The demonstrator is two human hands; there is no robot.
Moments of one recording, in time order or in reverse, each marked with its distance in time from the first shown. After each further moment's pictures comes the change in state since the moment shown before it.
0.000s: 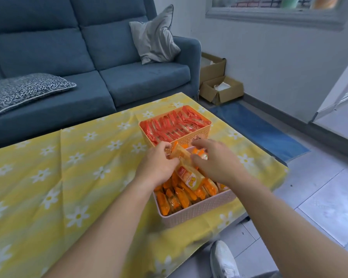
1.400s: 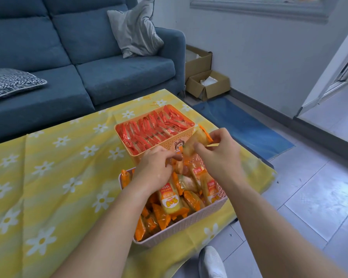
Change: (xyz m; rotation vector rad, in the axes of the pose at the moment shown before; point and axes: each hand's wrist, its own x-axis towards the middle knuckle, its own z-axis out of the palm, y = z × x) left_hand 0.052 0.007 0.048 0.200 -0.102 0.262; right_hand 0.023 0.044 -0.003 0.476 0.380 0.360
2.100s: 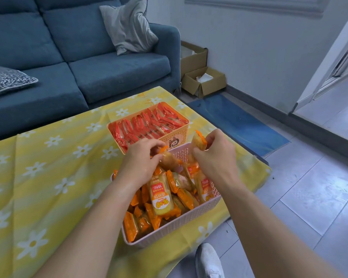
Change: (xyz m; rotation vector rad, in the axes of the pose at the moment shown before) left_hand 0.001 -0.001 -0.014 -0.102 0.211 0.040; right_hand 0.000 0.005 0.000 -0.135 0.026 0.039
